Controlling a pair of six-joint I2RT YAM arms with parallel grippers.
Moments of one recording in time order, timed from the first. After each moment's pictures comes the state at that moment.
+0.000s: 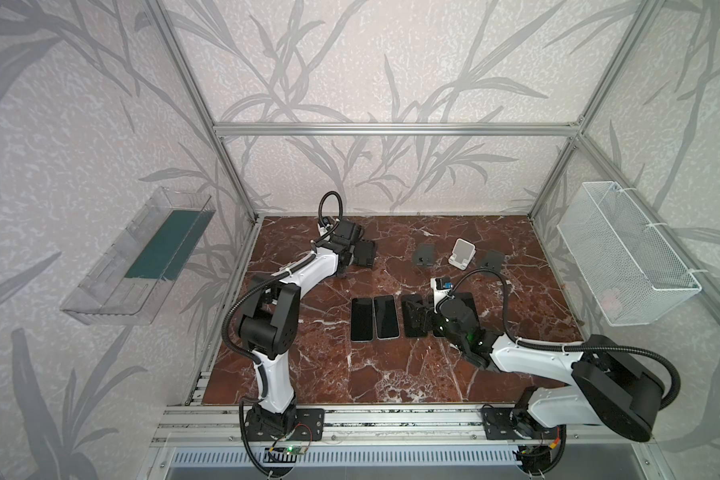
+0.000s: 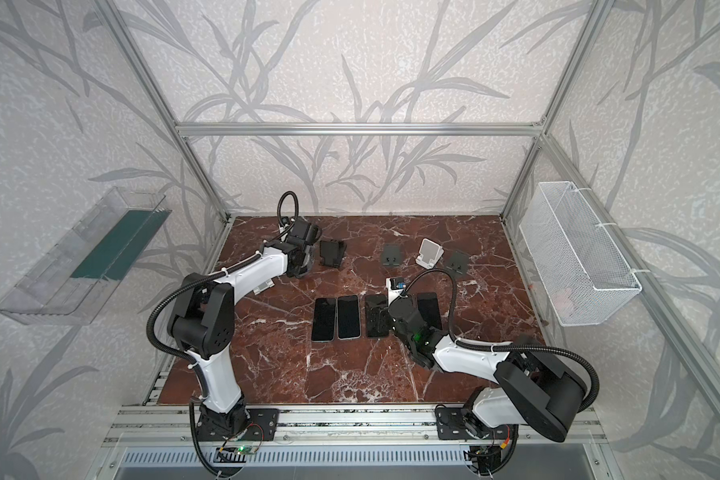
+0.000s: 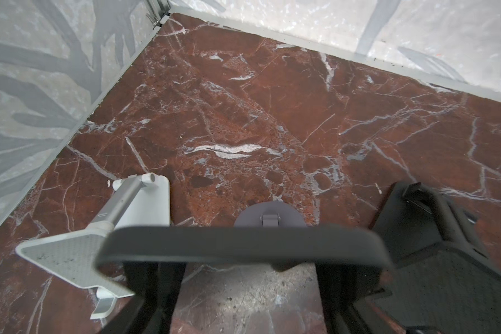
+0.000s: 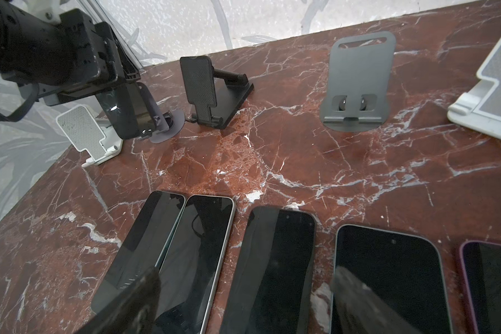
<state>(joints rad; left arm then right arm) -0.36 1.87 1.39 -0.46 -0.62 -0.60 0.80 1.36 0.46 0.46 0.25 0.50</state>
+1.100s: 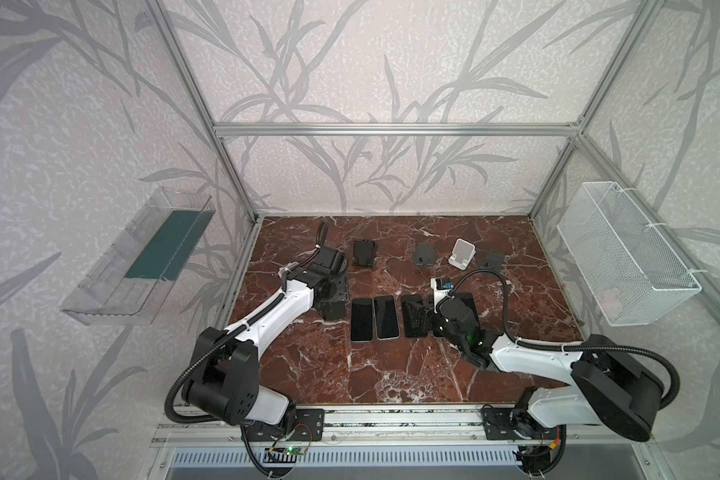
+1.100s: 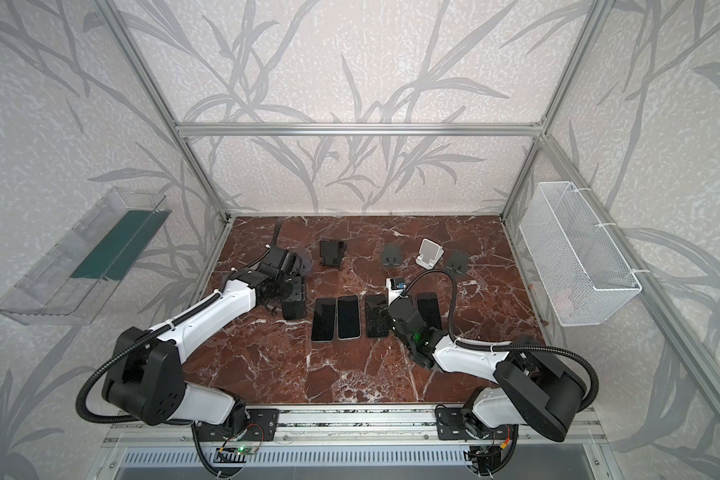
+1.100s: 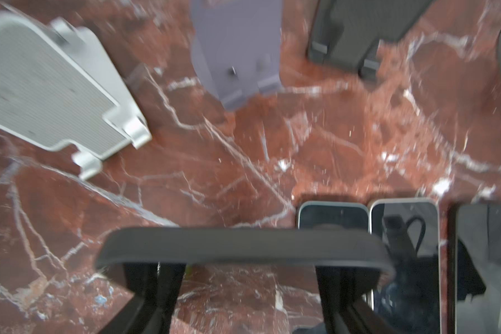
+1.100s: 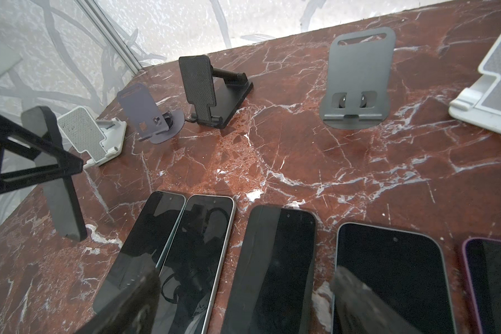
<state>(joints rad) -0.36 1.47 1.02 -0.67 -0.14 -0.41 0.80 1.36 0.46 0.46 0.25 0.51</state>
